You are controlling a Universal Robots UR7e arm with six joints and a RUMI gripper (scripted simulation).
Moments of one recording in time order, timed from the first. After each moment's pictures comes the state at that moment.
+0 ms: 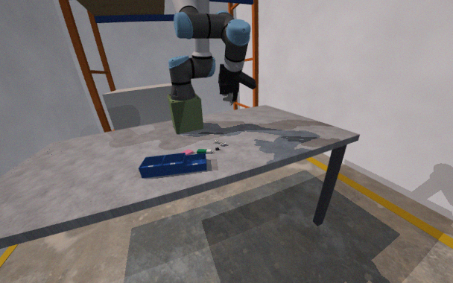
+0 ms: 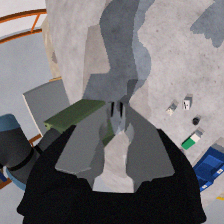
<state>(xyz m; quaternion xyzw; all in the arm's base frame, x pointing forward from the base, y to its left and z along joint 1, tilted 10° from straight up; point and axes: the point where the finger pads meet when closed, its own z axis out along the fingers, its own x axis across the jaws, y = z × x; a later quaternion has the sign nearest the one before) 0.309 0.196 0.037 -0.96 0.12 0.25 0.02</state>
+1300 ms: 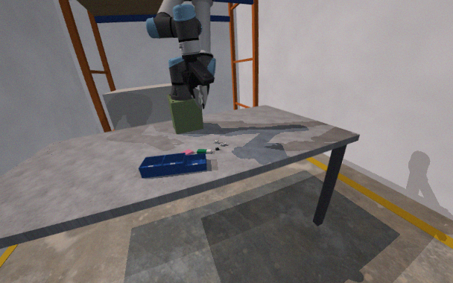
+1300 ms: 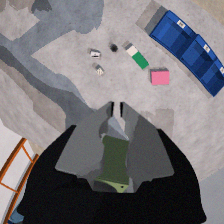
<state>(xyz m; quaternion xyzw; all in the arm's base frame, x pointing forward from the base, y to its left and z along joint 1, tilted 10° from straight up) 0.355 0.036 0.056 -0.79 0.61 0.01 0.05</state>
